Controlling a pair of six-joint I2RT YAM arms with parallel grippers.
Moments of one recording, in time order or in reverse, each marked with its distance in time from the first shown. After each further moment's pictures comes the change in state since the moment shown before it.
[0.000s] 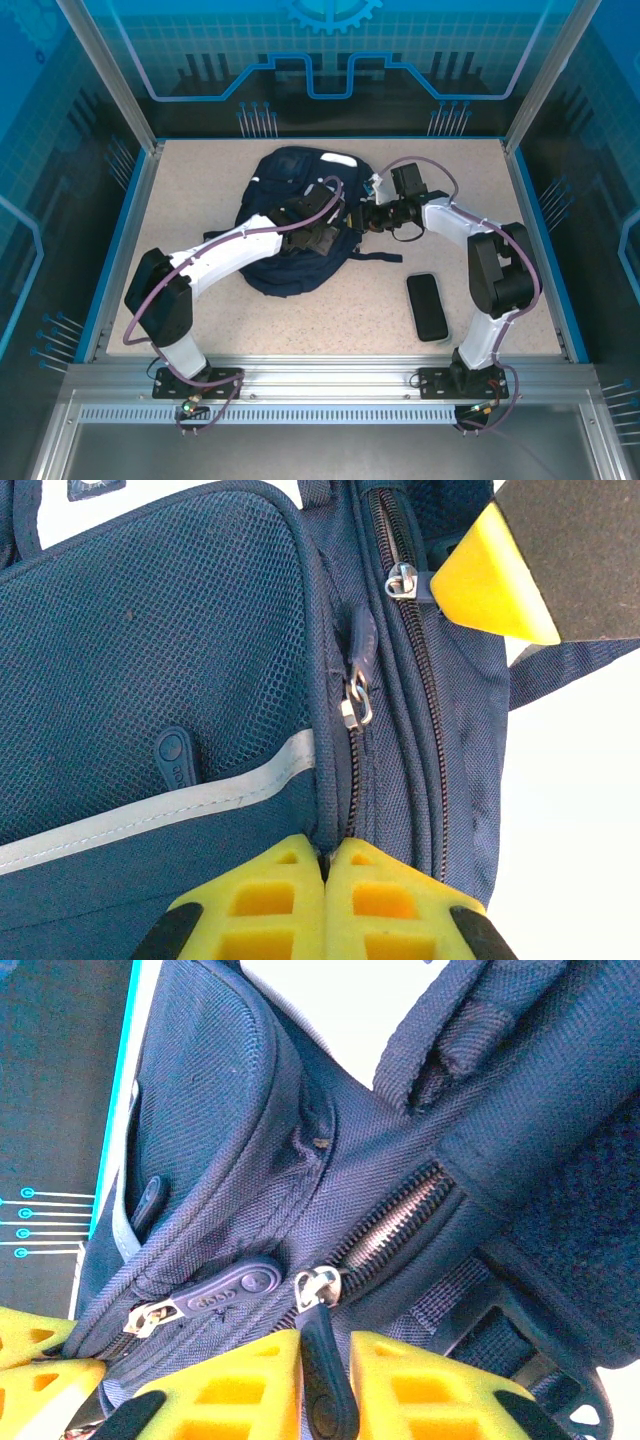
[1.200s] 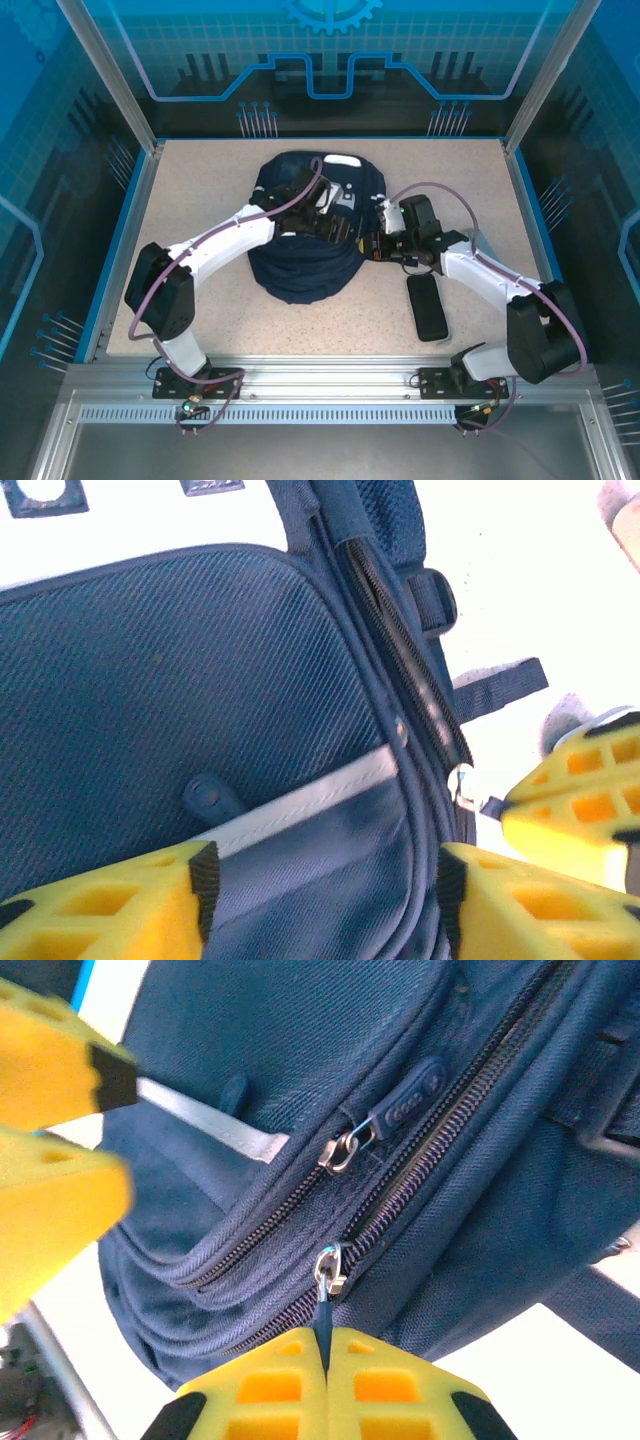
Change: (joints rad) left arm 0.109 0.019 0.016 0.107 0.354 -0.068; right arm 0.091 -0.418 -0.360 0.084 0.295 0.033
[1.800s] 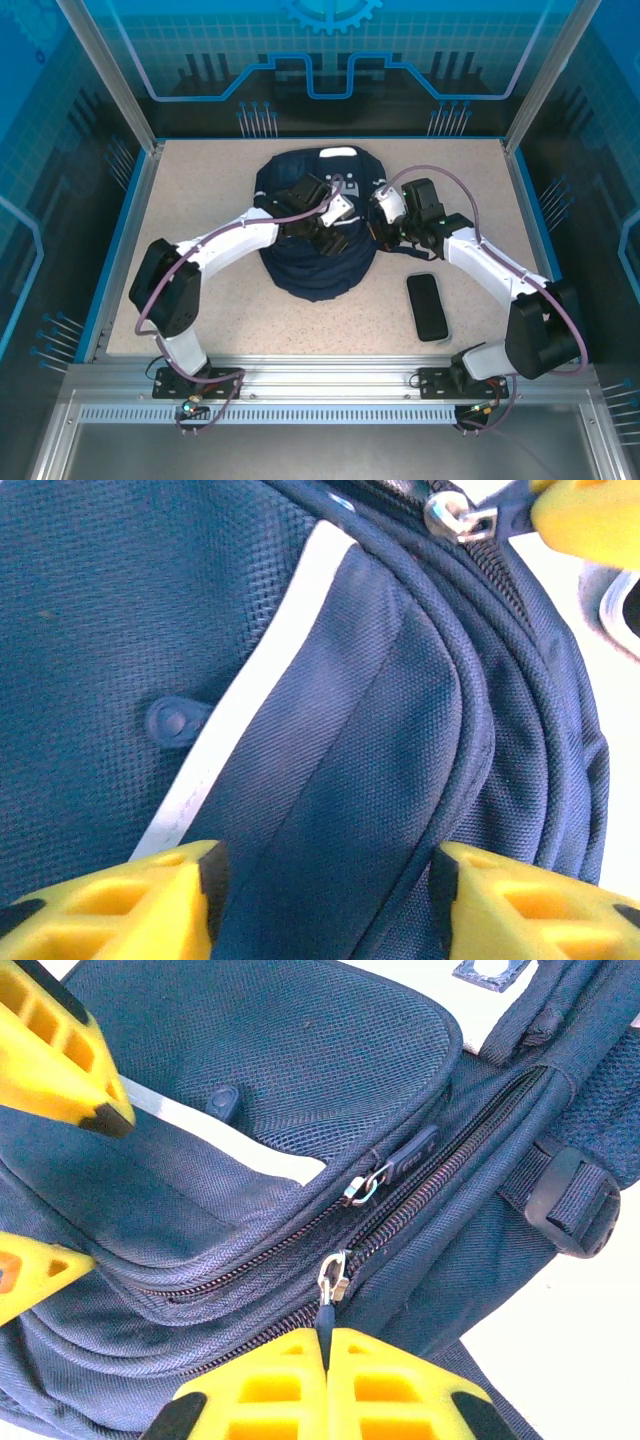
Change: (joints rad) left arm -0.002 0.046 -0.050 0.047 0.047 0.419; right arm -0.019 0.022 0.142 -0.143 0.169 -0.500
